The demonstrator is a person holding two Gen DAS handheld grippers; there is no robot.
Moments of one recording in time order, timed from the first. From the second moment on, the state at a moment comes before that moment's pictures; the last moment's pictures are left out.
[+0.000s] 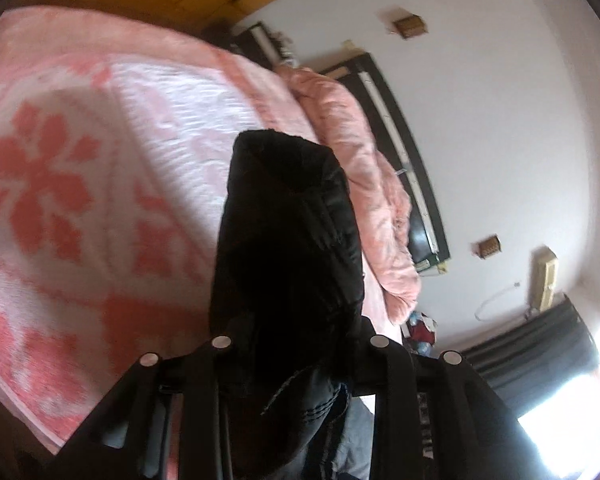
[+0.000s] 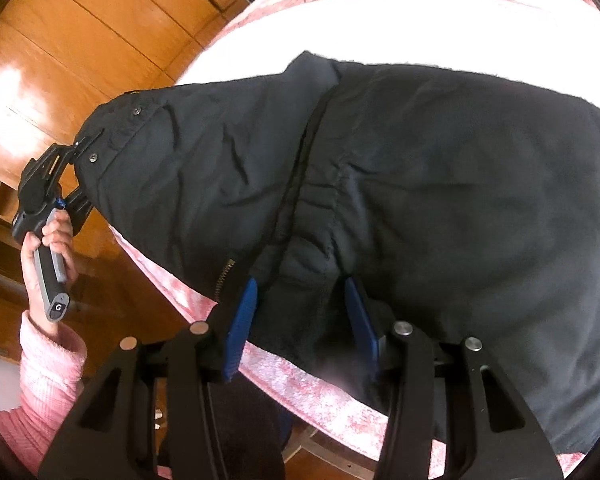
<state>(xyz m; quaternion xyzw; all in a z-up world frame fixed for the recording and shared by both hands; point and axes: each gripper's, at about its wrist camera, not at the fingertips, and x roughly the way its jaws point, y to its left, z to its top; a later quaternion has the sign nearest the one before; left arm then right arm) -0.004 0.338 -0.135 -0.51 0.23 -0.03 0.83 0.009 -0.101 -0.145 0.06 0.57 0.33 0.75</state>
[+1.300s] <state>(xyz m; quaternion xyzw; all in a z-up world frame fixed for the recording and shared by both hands) 0.035 0.020 -0.086 -0.21 0.39 -0.22 0.87 -0.018 -0.291 -0.138 0.13 0.52 0.16 0.83</state>
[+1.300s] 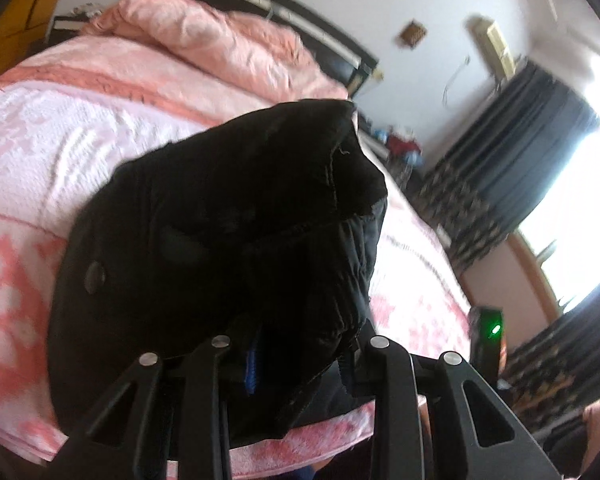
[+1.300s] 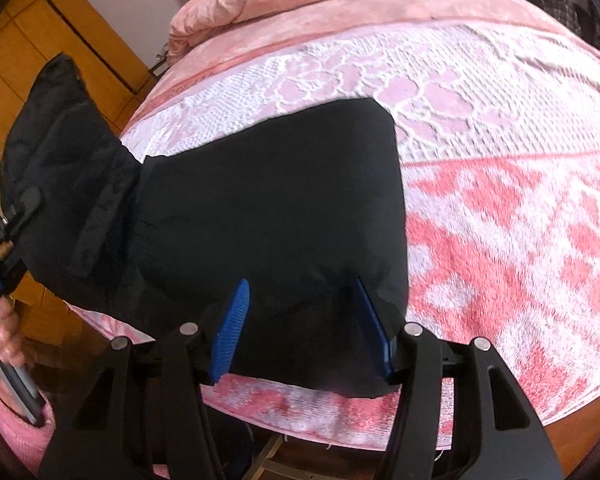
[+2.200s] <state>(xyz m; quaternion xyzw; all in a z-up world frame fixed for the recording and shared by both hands) 0.032 0.048 -0.107 -0.11 0.46 -0.11 0.88 -0.025 -0.282 -0.148 0.11 0.53 0.16 0.83</state>
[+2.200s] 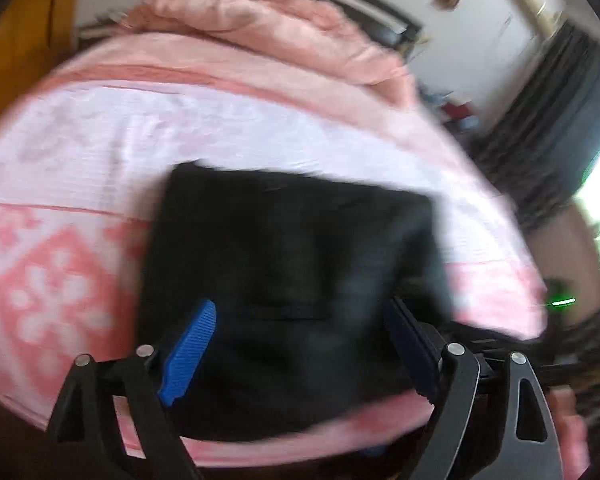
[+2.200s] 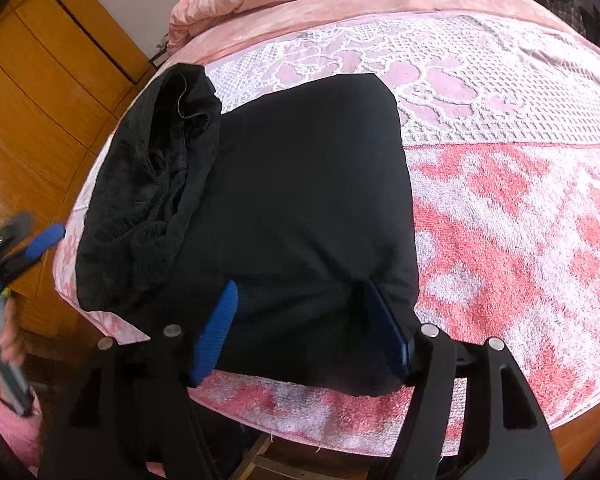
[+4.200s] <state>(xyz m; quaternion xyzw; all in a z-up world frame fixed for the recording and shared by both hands) 0.024 0.098 -0.130 -0.15 0.50 -0.01 0.85 -0.031 -0.190 -0.050 0.06 0.47 0.26 0.84</state>
